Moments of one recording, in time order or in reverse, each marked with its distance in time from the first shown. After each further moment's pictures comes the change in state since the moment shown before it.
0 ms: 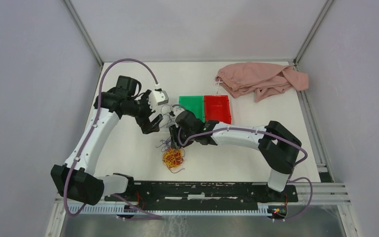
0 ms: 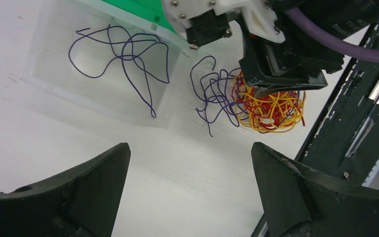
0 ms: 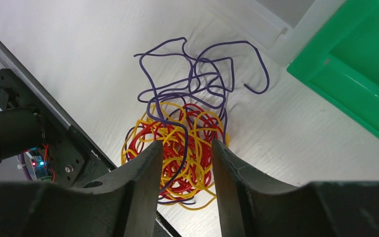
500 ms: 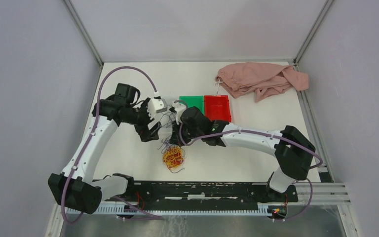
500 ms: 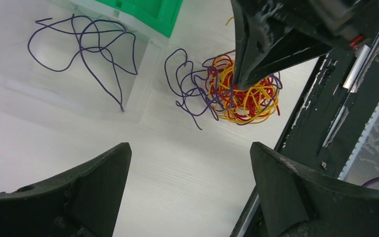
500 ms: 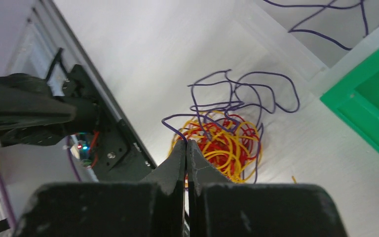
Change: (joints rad) left arm -0.002 -0.082 -0.089 -0.045 0.042 0.001; right arm 0.000 -0.094 -0.023 0.095 -0.084 -0.064
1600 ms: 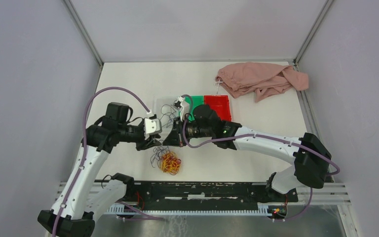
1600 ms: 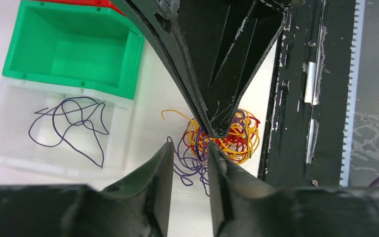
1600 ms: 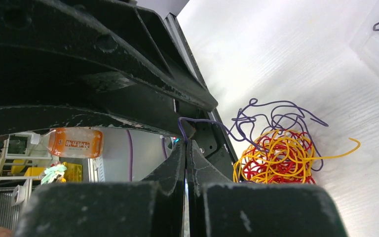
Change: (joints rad) left arm -0.040 -0.333 -0.198 0.070 0.246 0.084; right arm 0.000 -0.194 -0.091 0.211 -0.251 0.183
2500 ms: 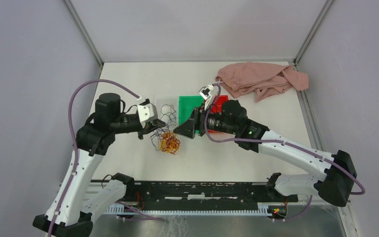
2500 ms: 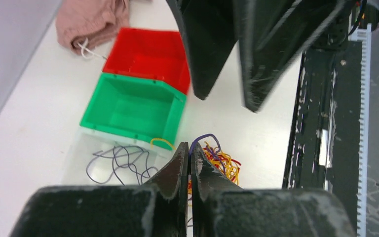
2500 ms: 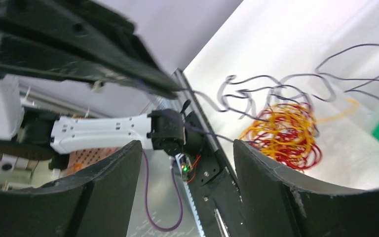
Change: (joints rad) left arm -0.039 -0.009 0.095 0.246 0.027 -0.264; right arm -0.082 -0.248 -0.093 0.026 0.054 0.050
